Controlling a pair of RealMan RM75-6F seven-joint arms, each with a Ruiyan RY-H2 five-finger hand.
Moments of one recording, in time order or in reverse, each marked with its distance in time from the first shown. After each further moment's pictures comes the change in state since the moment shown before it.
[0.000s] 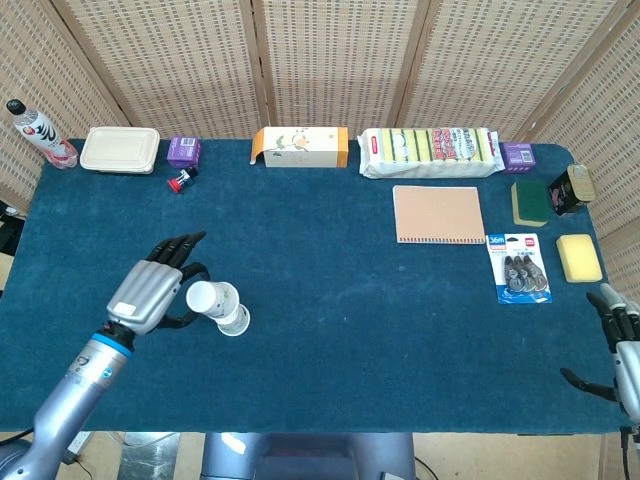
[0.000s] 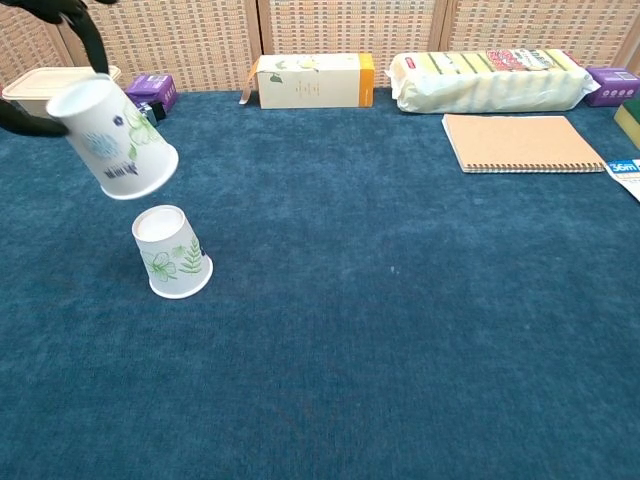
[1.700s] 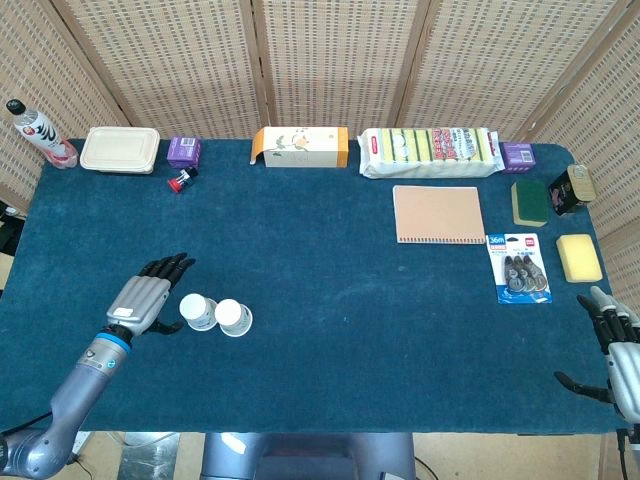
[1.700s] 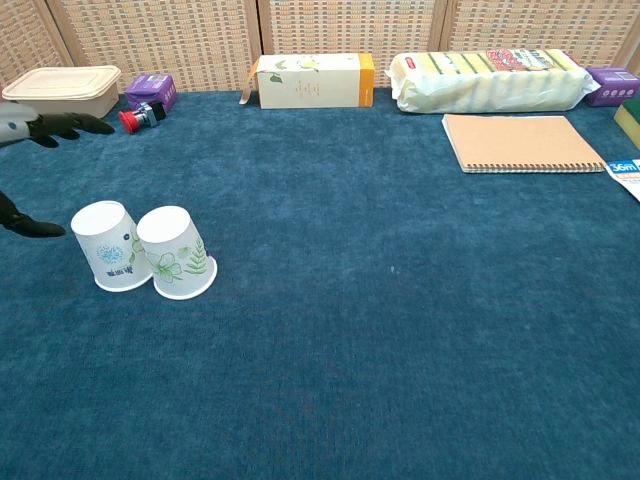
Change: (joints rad) left arm 0.037 -0.196 0.065 0.329 -0.042 -0.109 -0.107; right arm 0.011 0.011 -0.016 -0.001 -0.008 -0.020 0.035
